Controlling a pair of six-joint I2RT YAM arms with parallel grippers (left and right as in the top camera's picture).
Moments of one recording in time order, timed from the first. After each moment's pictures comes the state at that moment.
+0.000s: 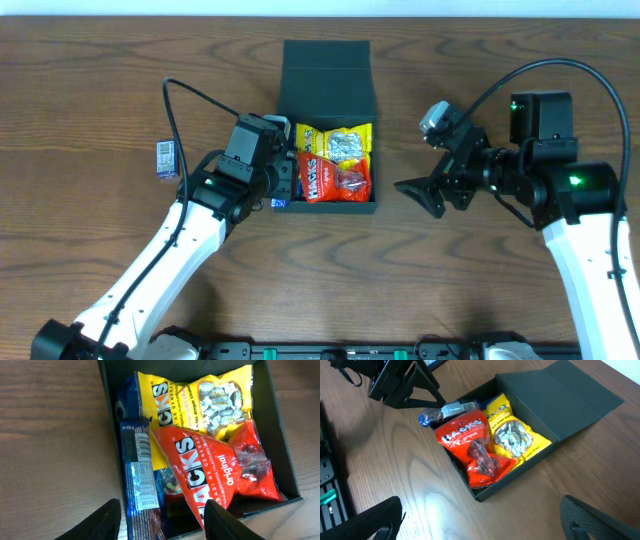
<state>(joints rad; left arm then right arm) -0.43 1.38 0.96 -0.53 0.10 -0.30 0.10 1.26 1.25 -0.98 -0.67 -0.60</state>
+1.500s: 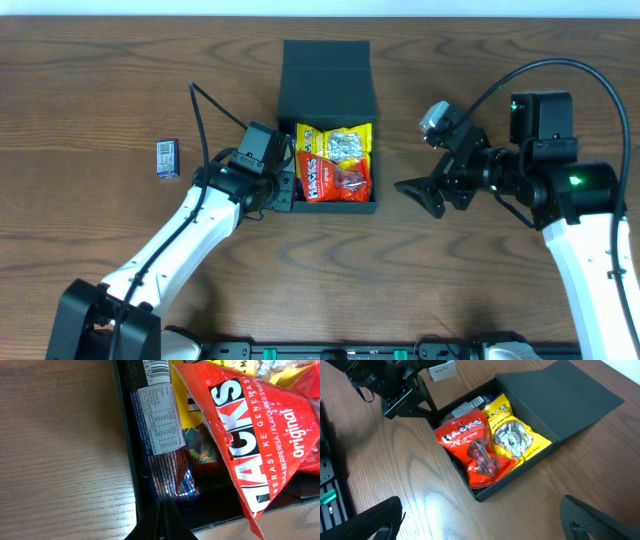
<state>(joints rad) -0.43 1.50 0.96 -0.62 0.10 -0.29 0.10 1.26 1.25 -0.98 -0.67 -0.60</state>
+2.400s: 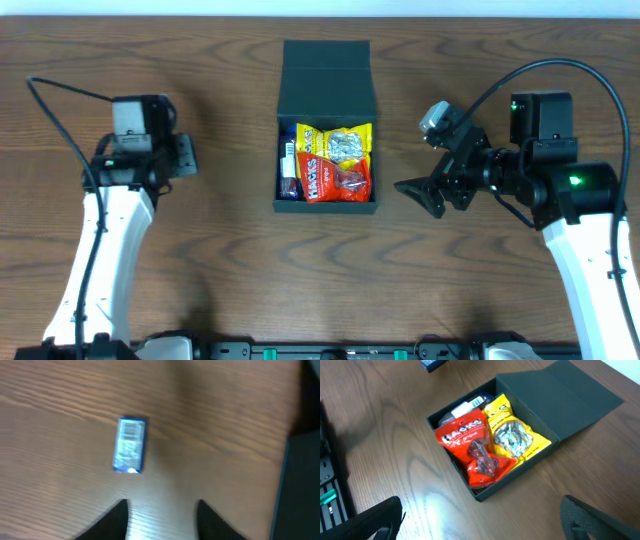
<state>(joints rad) 0.07 1.38 1.05 -0.67 -0.04 -0.14 0.10 1.26 1.25 -0.98 -0.67 -0.60</state>
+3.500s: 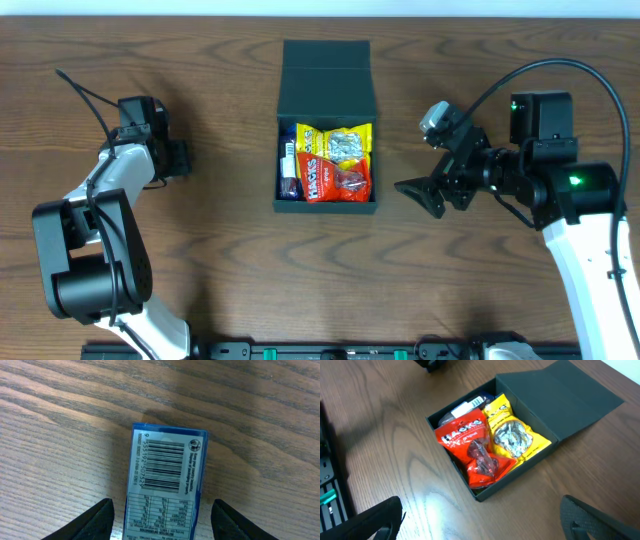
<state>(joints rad) 0.19 1.85 1.05 -0.39 -0.06 -0.02 0.10 1.26 1.25 -0.98 -0.67 -0.60</state>
